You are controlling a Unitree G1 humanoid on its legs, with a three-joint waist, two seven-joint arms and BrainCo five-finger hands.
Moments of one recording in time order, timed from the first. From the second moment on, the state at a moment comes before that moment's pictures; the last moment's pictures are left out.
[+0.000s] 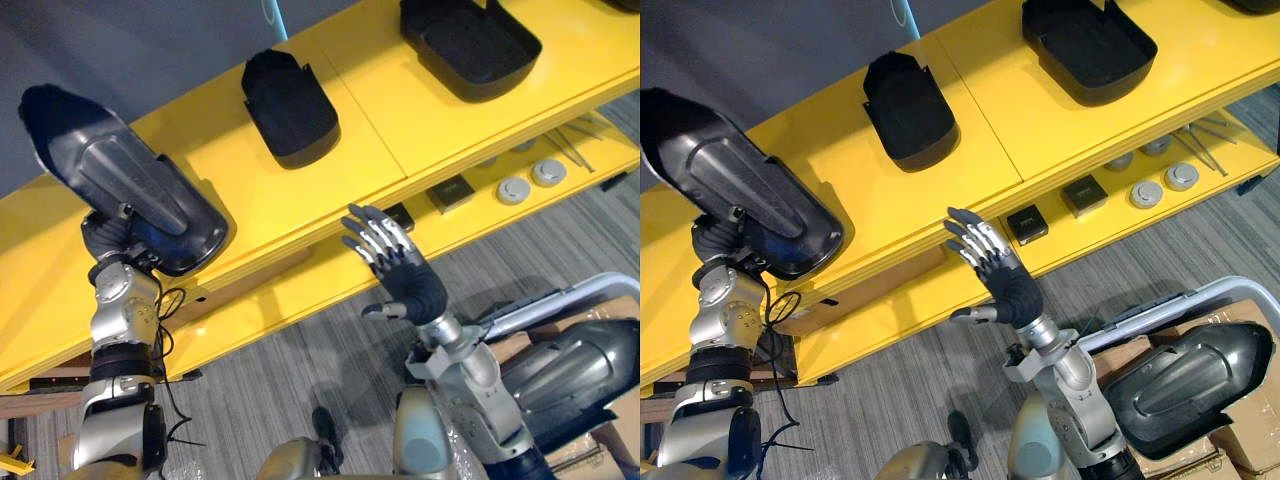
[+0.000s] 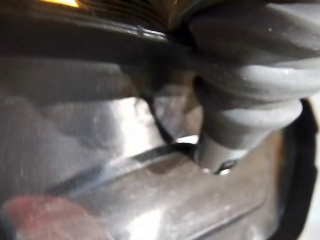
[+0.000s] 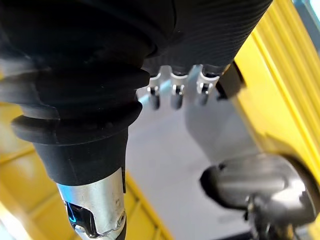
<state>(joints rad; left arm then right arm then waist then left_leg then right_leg) -0.51 0.47 0.31 0.52 -0.63 0.04 0.41 -0.01 -0.28 0.37 -0.40 0.50 -0.25 0.30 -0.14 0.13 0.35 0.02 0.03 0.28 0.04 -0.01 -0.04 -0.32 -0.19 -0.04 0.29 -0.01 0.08</state>
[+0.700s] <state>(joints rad) -0.84 0.59 0.25 0.66 -0.54 0.19 0.54 -0.08 -0.29 0.45 -0.46 0.51 -0.23 0.18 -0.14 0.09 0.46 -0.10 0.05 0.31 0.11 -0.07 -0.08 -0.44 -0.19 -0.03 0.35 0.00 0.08</state>
